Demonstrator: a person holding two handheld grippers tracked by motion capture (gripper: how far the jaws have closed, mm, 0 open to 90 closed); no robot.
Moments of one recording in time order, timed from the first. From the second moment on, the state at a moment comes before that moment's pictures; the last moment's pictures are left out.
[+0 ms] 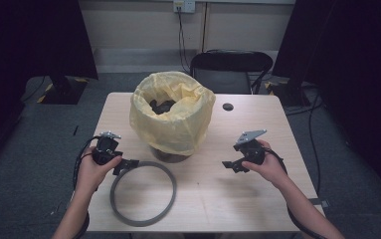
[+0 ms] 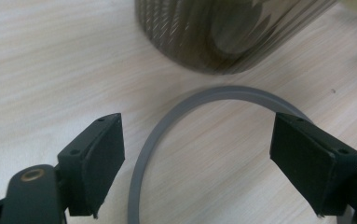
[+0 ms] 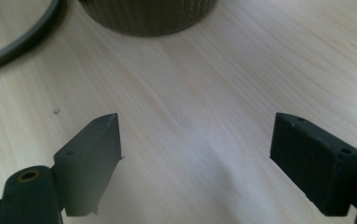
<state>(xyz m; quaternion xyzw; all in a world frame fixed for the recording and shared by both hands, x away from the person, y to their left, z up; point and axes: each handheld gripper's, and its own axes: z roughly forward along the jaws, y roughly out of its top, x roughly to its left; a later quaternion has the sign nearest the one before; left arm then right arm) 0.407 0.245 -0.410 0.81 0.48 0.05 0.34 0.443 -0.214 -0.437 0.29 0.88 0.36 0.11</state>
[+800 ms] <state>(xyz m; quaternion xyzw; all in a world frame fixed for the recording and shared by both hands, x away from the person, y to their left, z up) 0.429 0.222 -0.370 0.82 0.45 0.07 0.35 0.470 -0.183 -0.396 0.27 0.88 0.37 0.11</state>
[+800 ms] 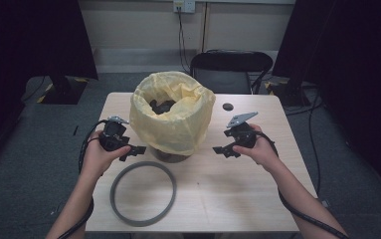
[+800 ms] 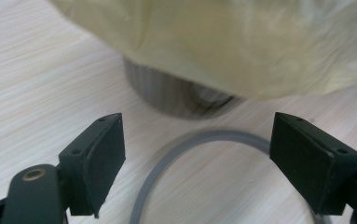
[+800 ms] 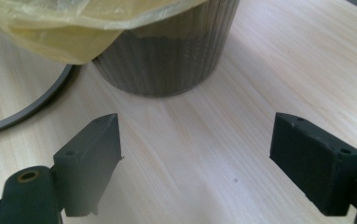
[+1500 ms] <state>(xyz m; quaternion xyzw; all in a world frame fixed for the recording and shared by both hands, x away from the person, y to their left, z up) 0.446 0.205 -0.354 0.83 0.41 0.07 0.37 0.481 -0.174 -0.381 0.26 0.88 0.38 0.11</state>
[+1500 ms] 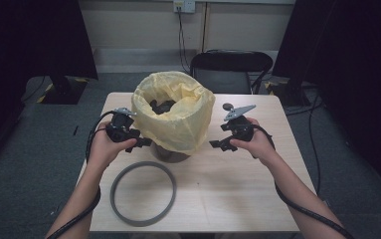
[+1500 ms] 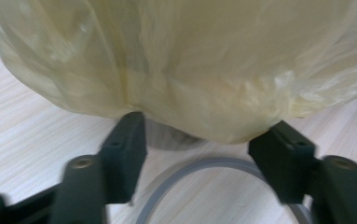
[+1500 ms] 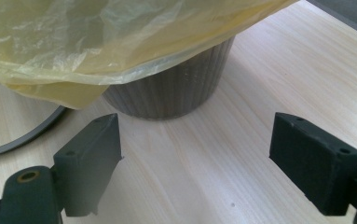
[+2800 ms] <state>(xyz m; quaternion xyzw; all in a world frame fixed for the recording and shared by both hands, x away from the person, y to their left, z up) 0.430 0.206 -0.316 0.83 0.40 0.09 0.38 0.504 -0.132 -0.351 0.22 0.88 0.42 0.05</state>
